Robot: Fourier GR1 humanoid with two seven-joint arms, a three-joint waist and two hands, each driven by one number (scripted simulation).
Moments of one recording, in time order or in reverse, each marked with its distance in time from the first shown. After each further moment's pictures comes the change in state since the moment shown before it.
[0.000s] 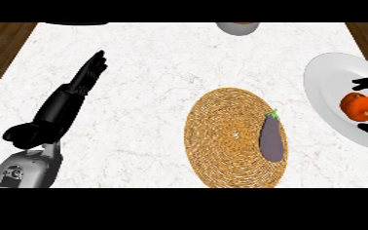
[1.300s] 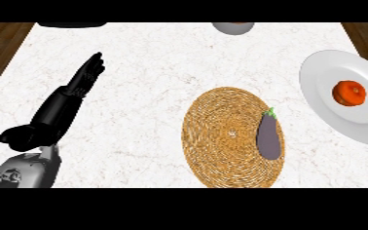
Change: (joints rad) left arm 0.020 -0.017 0.024 -0.015 -0.008 -0.017 0.012; right arm -0.197 -0.038 -0.187 0.332 -0.281 0.536 -0.105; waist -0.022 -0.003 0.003
